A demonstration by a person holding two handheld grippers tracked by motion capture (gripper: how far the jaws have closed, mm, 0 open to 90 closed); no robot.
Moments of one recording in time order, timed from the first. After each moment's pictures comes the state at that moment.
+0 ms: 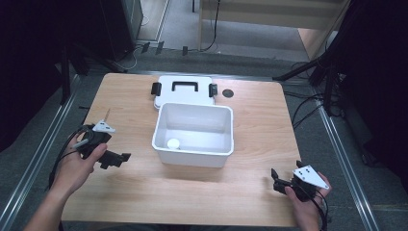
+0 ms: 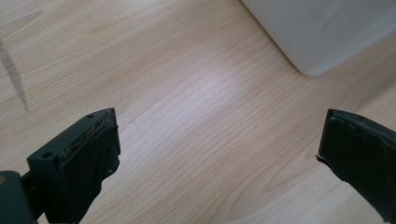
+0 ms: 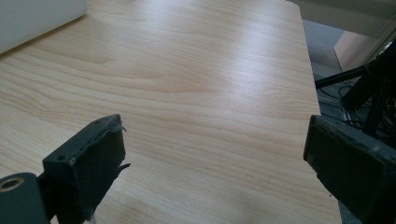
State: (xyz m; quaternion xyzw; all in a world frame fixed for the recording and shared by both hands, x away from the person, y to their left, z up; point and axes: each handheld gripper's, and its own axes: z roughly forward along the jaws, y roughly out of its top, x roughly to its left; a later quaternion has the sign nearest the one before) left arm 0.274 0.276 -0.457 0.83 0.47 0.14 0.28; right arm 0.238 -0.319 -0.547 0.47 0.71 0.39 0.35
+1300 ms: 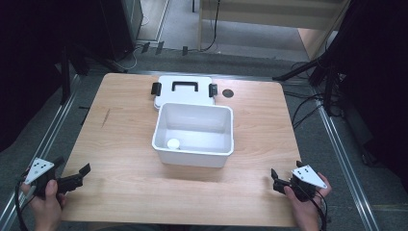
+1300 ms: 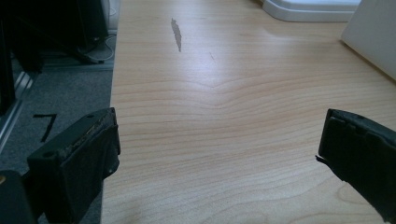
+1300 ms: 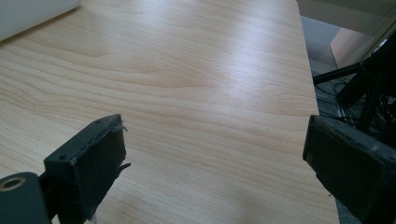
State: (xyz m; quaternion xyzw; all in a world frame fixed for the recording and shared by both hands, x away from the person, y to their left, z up) left arm 0.189 0.386 -0.549 0.63 0.56 0.30 0.43; right arm 0.239 -0.318 -0.547 0.48 0.71 0.38 0.35
